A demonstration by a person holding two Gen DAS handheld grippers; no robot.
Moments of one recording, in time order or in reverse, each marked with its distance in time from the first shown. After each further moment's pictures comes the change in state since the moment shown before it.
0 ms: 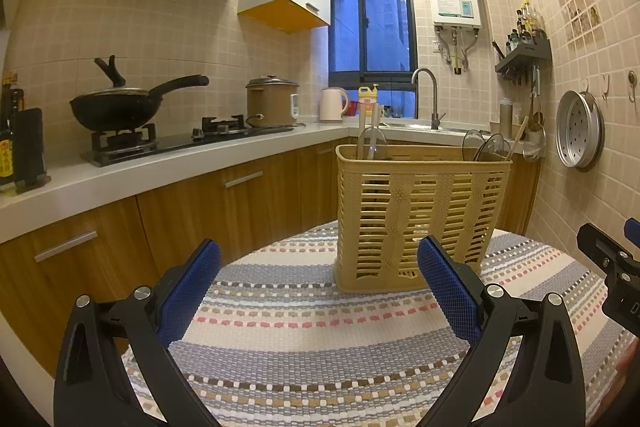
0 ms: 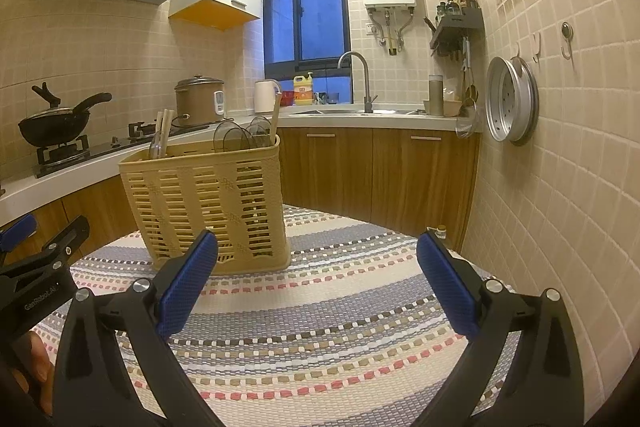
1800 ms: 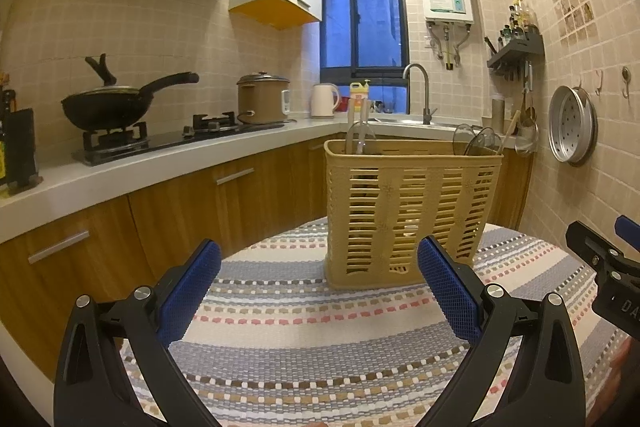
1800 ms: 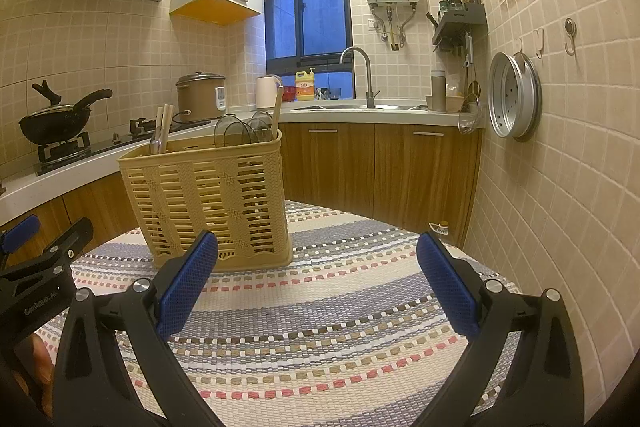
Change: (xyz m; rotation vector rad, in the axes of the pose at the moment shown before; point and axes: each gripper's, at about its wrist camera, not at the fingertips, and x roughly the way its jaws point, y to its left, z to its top) left arm -0.002 -0.008 -0.001 0.022 0.007 -0.023; right arm 0.002 0.002 -0.003 0.005 0.014 0.004
